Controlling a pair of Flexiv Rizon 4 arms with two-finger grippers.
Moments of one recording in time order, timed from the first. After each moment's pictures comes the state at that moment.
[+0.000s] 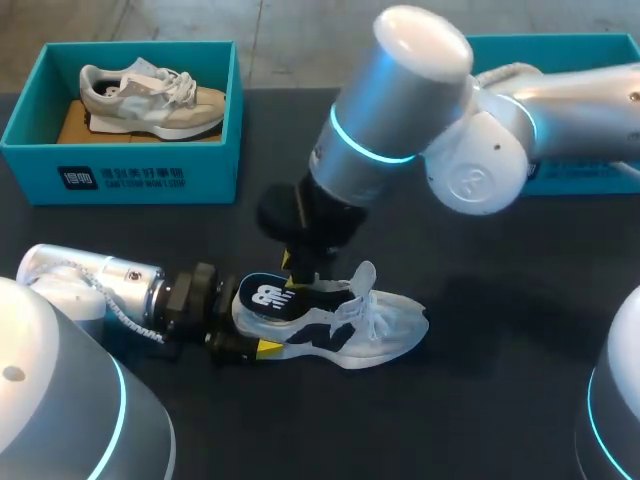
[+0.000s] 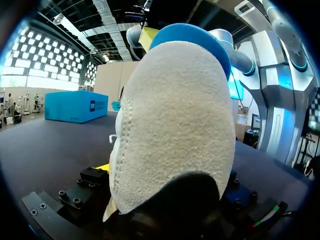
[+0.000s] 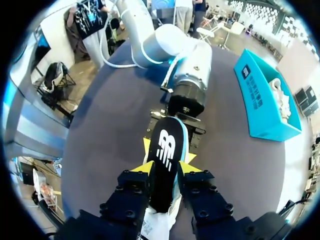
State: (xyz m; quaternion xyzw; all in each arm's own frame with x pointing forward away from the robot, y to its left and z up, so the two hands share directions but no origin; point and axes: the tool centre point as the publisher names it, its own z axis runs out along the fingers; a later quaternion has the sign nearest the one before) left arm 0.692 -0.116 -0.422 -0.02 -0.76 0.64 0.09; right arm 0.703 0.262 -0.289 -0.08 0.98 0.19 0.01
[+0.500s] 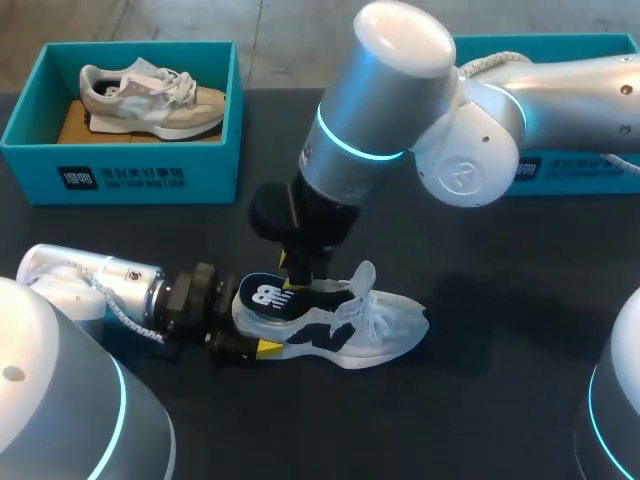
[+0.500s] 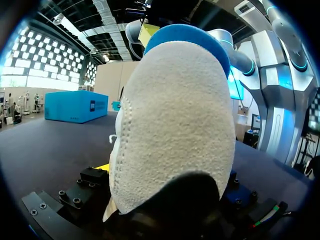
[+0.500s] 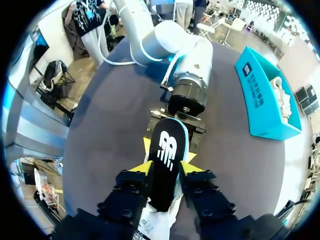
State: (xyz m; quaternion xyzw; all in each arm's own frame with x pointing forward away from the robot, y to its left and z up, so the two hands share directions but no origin) left arm 0.692 -0.116 -0.422 -0.02 -0.76 0.64 0.09; right arm 0.703 0.264 -0.288 -0.07 0.98 0.17 0.00
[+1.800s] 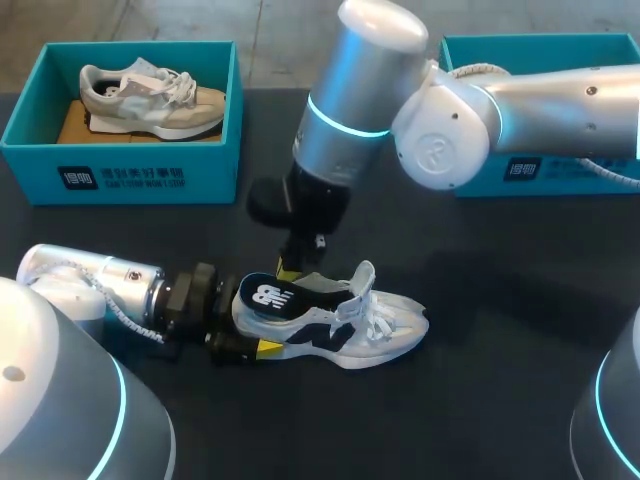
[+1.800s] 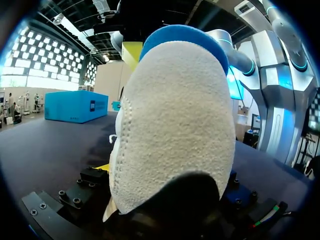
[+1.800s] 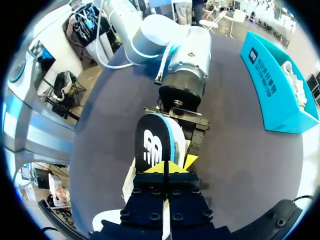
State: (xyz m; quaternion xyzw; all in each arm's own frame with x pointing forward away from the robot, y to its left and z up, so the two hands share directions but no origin) left arm 0.692 -0.116 -0.422 -0.02 -0.76 0.64 0.09; right arm 0.724 0.272 -0.318 -0.06 0.98 0.18 -0.08
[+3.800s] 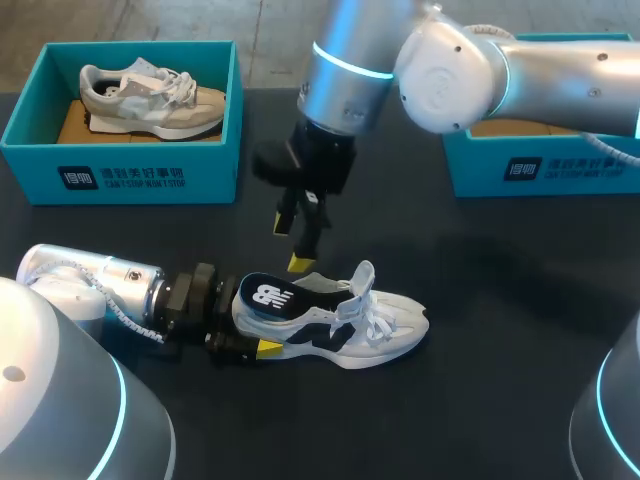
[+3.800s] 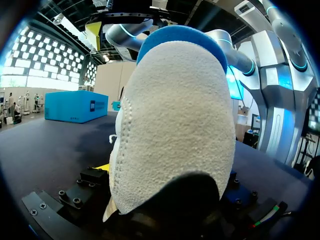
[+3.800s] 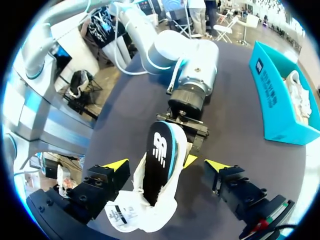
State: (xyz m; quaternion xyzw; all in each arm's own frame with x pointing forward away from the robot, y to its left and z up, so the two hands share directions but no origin) left arm 0.692 -0.116 -0.422 -0.02 -0.76 0.64 0.09; right arm 0.737 0.265 -0.277 -0.10 0.97 0.19 -0.15
